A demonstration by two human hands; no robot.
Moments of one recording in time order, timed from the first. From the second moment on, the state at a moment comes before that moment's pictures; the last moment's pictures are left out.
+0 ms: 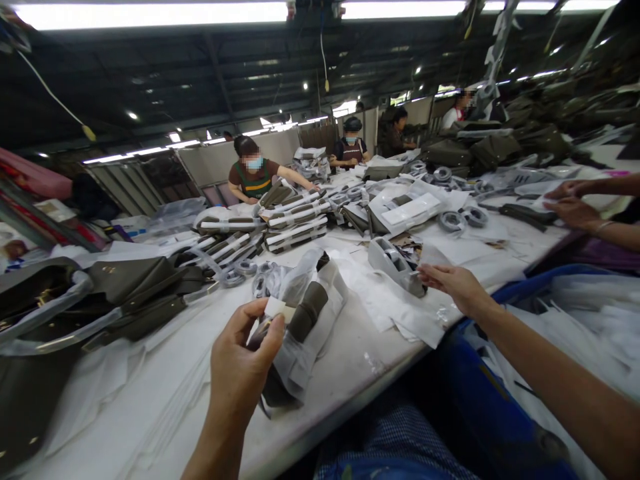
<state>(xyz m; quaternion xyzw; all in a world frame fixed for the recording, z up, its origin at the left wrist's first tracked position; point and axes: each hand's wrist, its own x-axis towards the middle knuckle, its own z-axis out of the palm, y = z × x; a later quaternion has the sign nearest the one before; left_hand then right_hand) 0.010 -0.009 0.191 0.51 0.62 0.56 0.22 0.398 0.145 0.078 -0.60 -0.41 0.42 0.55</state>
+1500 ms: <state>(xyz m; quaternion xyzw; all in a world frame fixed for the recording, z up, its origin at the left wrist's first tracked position) 0.015 -0.006 0.164 0.68 0.50 0.53 -0.12 0.189 0.039 0.169 -0.34 -0.65 0.58 0.35</state>
